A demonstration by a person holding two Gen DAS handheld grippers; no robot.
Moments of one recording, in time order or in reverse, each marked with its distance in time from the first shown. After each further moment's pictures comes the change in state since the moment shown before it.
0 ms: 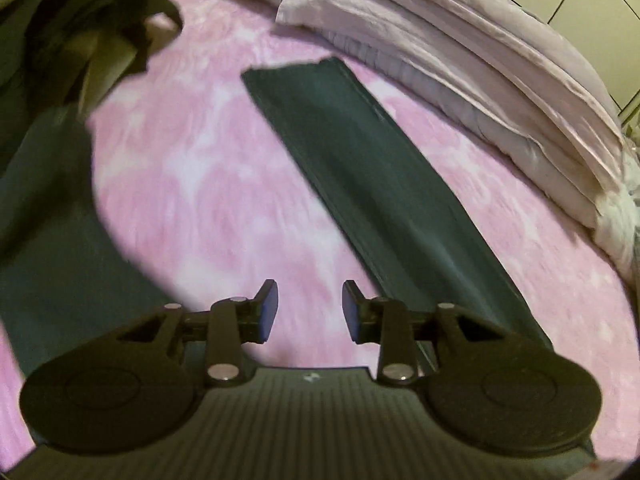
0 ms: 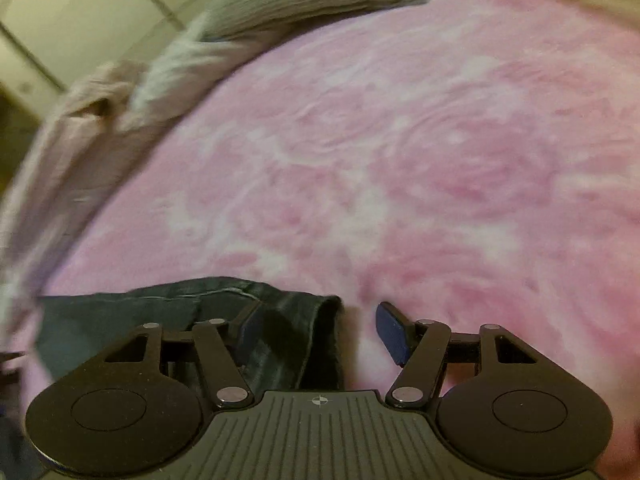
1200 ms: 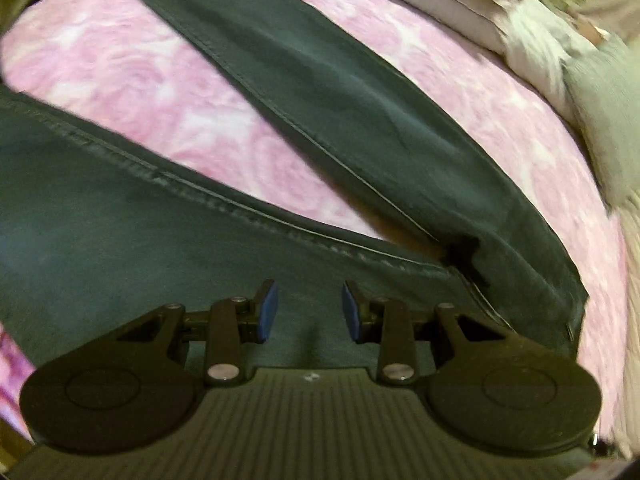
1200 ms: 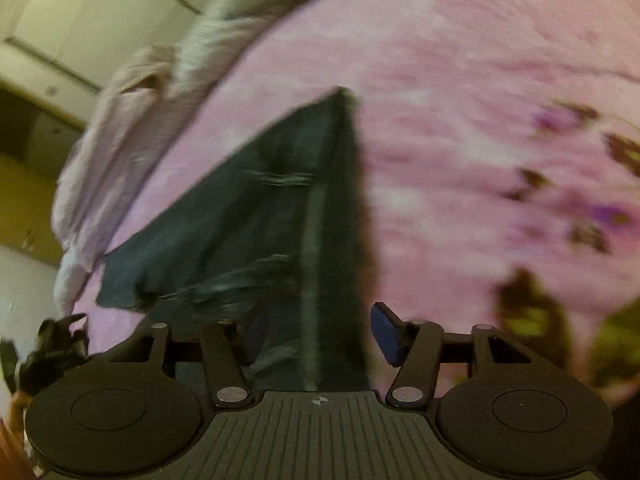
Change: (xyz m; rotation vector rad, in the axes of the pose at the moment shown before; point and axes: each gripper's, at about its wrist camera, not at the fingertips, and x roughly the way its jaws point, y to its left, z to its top) left arm -0.024 -0.105 -0.154 0.217 0.255 -0.133; right arm -0.120 0.030 -0.099 0.044 0.027 0.061
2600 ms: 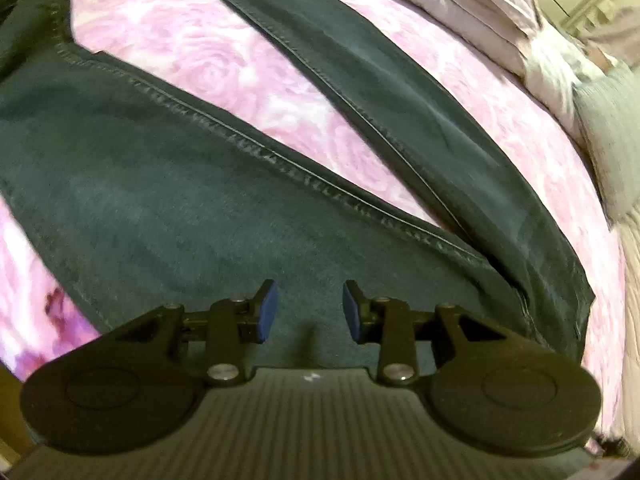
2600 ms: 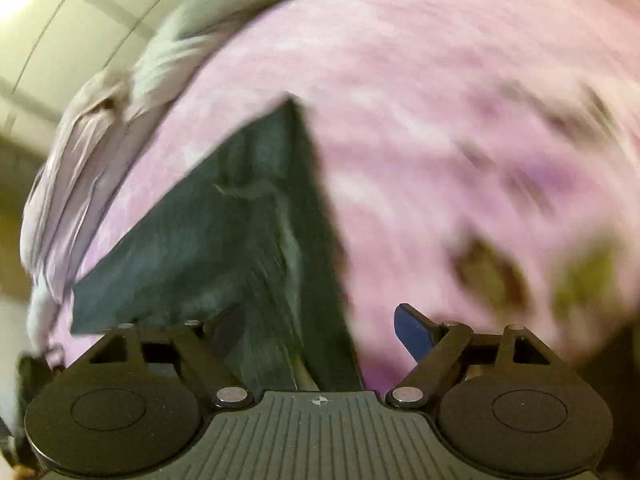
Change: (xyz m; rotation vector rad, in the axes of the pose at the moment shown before) left arm -0.036 0.073 -0.033 -0.081 -0.040 0.008; right arm -0.052 0.006 -0.088 0.306 -0.020 -0.187
